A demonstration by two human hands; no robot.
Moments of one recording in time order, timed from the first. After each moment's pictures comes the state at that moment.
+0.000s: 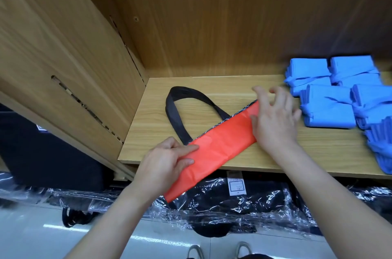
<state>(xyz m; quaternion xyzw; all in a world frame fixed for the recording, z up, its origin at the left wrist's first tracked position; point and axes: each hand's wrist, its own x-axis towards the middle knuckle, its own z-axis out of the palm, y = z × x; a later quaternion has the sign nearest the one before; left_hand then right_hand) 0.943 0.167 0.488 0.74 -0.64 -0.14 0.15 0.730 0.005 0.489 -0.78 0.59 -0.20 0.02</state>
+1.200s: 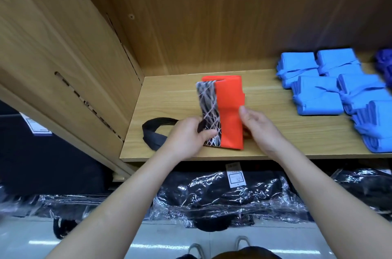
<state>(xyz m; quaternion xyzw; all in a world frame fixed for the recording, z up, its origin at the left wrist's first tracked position) 0.921 0.109 0.507 0.72 -0.62 -0.25 0.19 0.736 0.039 0.486 -0.62 0.38 -0.30 0.62</state>
